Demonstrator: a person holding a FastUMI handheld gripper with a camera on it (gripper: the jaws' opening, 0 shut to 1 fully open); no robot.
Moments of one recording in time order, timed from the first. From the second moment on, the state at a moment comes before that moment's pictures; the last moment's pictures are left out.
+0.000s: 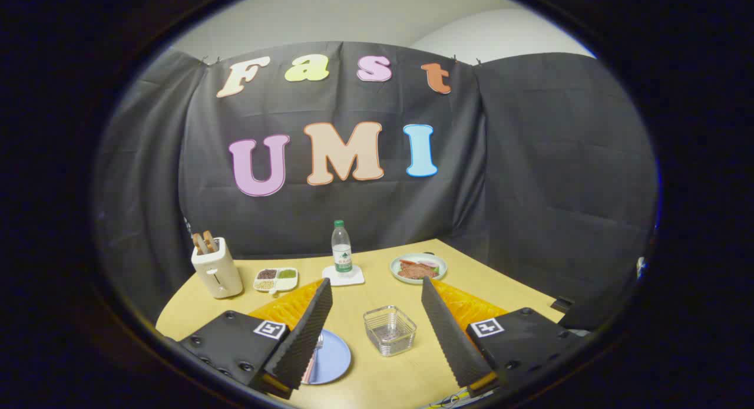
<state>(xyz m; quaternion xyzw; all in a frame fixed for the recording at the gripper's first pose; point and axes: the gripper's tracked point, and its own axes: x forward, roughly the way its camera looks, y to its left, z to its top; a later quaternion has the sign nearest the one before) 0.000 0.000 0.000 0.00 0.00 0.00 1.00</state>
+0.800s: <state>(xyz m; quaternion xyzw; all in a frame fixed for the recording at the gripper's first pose) -0.001 0.004 -0.011 0.00 0.01 -0.01 1.00</state>
